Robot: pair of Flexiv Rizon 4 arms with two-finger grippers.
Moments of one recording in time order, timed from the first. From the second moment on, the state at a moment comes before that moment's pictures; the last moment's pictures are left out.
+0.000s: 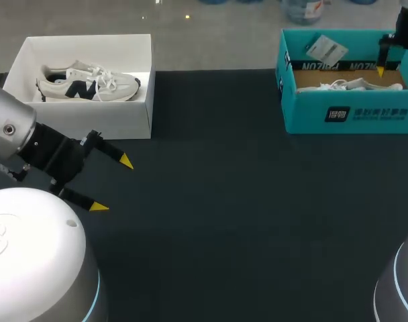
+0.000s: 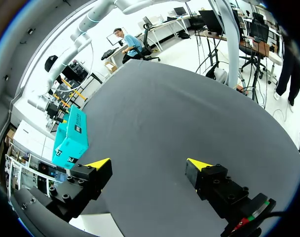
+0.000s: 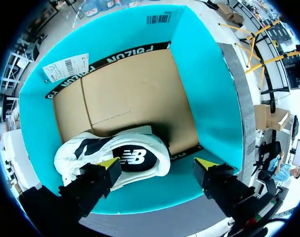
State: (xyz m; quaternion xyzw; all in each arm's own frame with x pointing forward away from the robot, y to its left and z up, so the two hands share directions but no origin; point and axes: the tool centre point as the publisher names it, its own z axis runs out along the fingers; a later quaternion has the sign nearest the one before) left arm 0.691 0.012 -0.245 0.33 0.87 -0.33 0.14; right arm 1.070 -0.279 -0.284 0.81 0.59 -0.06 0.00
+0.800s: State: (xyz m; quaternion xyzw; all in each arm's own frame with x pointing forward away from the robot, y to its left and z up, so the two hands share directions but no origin) left arm 0.691 0.012 -0.245 0.33 0.87 -0.33 0.14; right arm 1.042 -0.254 -0.241 0.81 0.58 -0.05 0.01
